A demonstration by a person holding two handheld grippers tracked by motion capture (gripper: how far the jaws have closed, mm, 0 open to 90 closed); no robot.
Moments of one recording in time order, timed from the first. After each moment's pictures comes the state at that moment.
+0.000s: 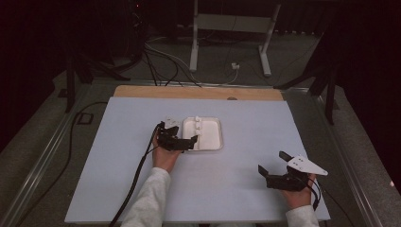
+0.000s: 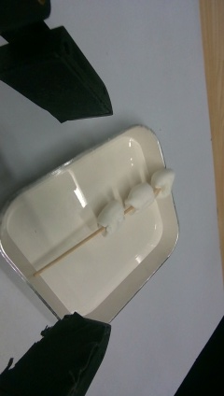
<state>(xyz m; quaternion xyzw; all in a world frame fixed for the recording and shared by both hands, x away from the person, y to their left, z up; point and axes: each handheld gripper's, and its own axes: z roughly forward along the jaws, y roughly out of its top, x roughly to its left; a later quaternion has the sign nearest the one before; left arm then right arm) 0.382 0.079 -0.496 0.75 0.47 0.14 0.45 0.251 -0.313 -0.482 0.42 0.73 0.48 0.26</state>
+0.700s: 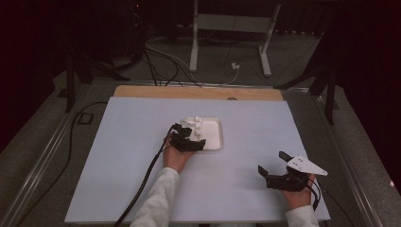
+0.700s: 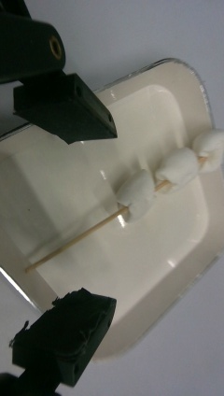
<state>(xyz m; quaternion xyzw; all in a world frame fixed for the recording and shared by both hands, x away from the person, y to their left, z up) 0.395 0.039 -0.519 0.79 0.47 0.12 0.37 0.251 -0.312 -0.483 0.42 0.73 0.48 0.26</state>
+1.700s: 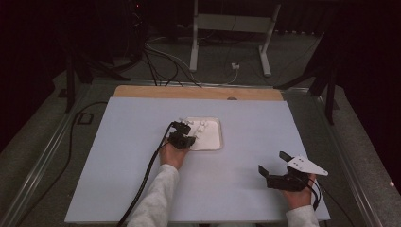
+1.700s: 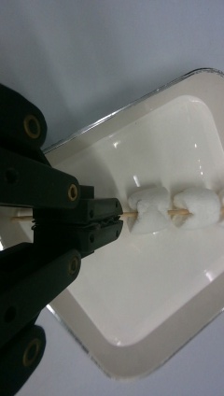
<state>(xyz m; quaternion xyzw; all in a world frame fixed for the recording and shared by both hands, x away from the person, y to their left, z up) 0.401 0.049 -0.505 0.81 0.49 0.08 0.32 0.252 -0.314 -0.484 0.42 0.73 0.48 0.26</state>
